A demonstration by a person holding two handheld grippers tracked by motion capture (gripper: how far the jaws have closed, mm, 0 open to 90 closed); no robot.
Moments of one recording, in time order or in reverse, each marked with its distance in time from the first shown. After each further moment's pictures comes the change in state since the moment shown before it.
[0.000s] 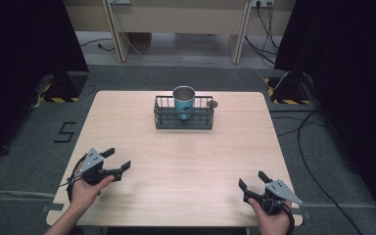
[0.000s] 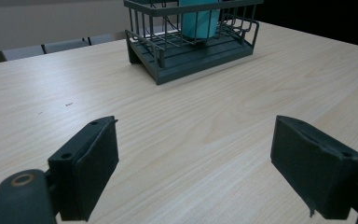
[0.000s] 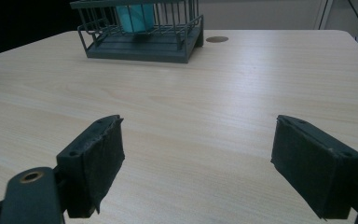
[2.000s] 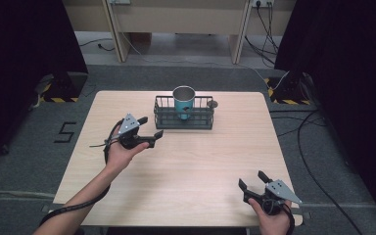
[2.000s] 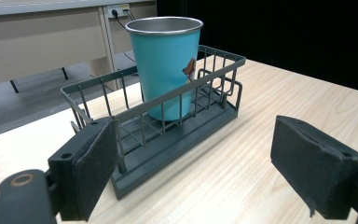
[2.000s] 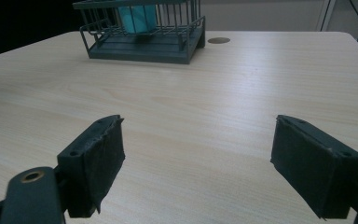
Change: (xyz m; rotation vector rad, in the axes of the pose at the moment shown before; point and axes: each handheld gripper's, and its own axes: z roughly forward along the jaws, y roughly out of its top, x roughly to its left) left arm -0.023 0.090 0.106 -0.044 -0.101 0.066; right arm 0.000 0.000 0.000 -0.004 0.007 -0.003
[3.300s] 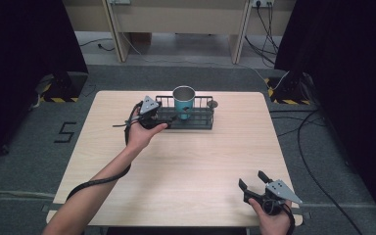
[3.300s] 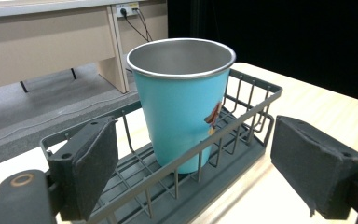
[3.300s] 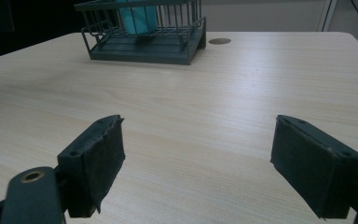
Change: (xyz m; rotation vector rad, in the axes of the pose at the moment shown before) left arm 0.008 0.034 0.073 0.016 0.045 0.001; right arm -0.001 0.000 0.000 -0.004 0.005 0.001
